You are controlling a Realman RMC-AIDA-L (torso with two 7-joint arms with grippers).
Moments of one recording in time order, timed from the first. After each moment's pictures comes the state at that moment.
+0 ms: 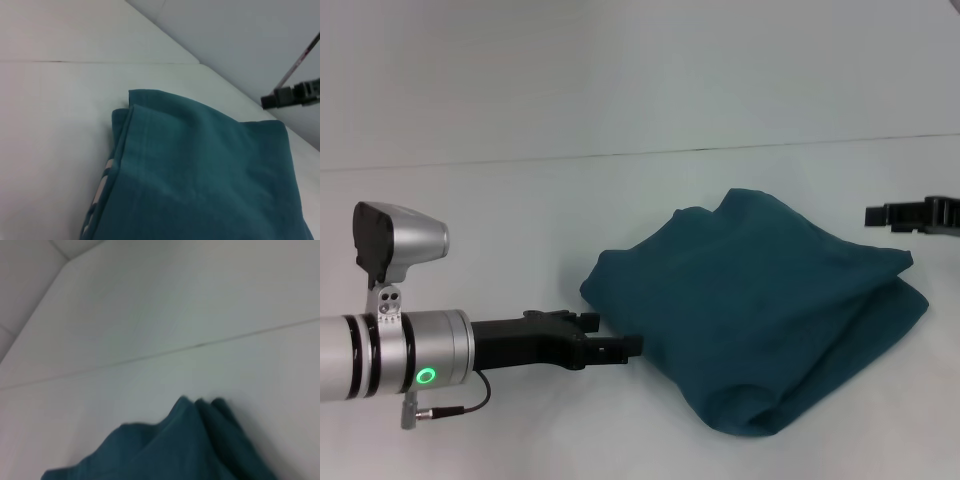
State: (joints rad) left arm -0.60 -2.16 0.99 0.60 1.95 1.19 -1.78; right arm 0.59 1.86 -0.65 -0.66 -2.17 -1.30 2.23
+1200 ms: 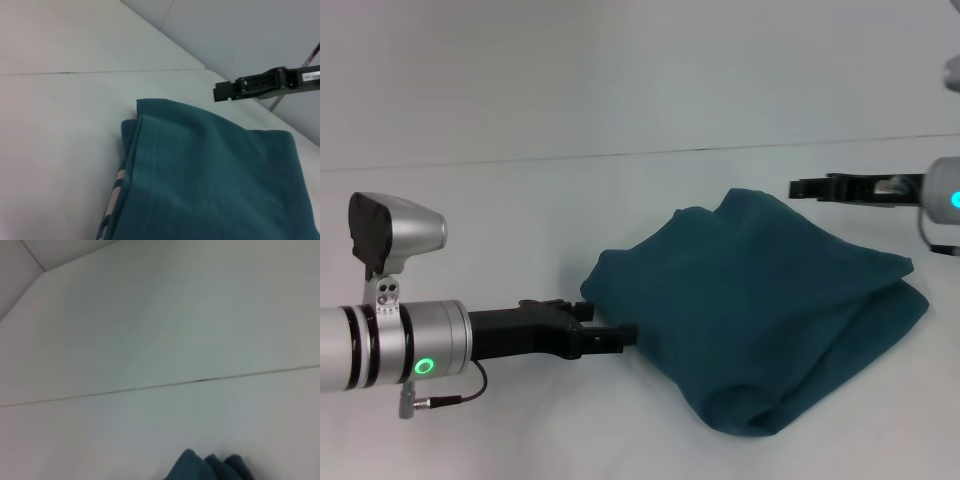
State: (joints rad) left arm -0.61 -2.15 0.98 0.60 1.95 1.17 -1.77; right arm 0.74 1.99 -0.72 -0.55 -2.21 -0.91 2.21
